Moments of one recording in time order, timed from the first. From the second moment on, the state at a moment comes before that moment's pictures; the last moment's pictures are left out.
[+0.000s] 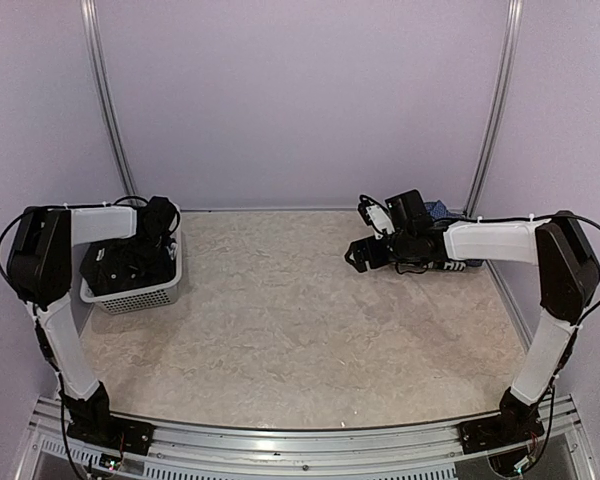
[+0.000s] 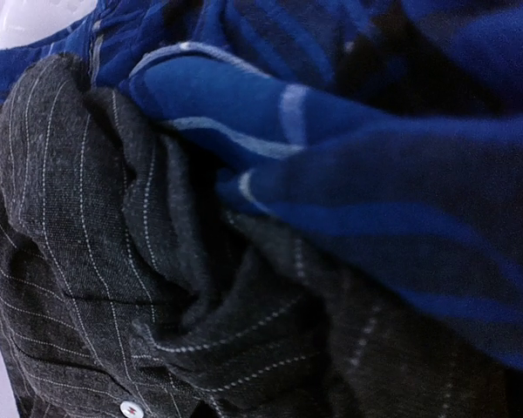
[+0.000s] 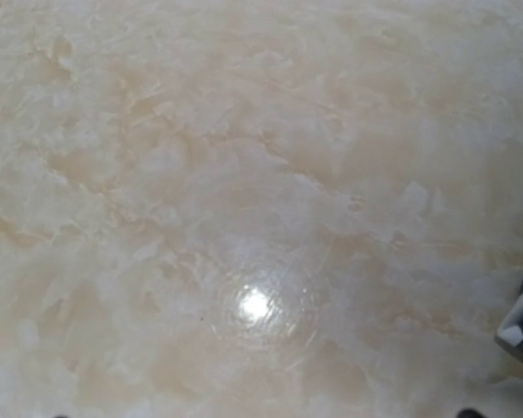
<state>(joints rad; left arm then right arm) -0.18 1.86 1.30 -0.74 -0.57 -0.04 0.55 1.78 1.20 -0.11 -0.07 0.09</state>
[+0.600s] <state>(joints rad) -0.17 2.03 1.51 -0.53 -0.64 0.27 0.55 1.80 1.20 -0.10 -0.10 0.09</state>
